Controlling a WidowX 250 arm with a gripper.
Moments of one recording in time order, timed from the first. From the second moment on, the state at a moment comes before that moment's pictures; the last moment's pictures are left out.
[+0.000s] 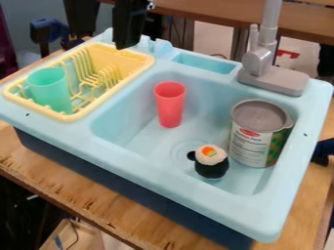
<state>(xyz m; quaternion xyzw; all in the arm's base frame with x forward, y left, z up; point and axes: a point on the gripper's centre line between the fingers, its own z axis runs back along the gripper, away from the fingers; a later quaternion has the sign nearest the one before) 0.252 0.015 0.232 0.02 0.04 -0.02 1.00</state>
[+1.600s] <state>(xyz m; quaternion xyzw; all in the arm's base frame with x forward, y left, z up) 0.350 -0.024 0.129 0.01 0.00 -0.09 1.00</state>
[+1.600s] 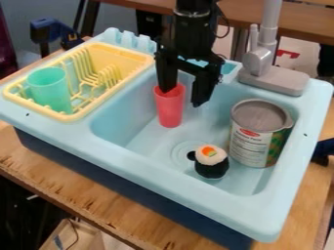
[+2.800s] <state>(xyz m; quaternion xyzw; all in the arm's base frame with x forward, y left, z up) 0.322 -0.010 0.126 0.03 0.08 -0.12 0.99</state>
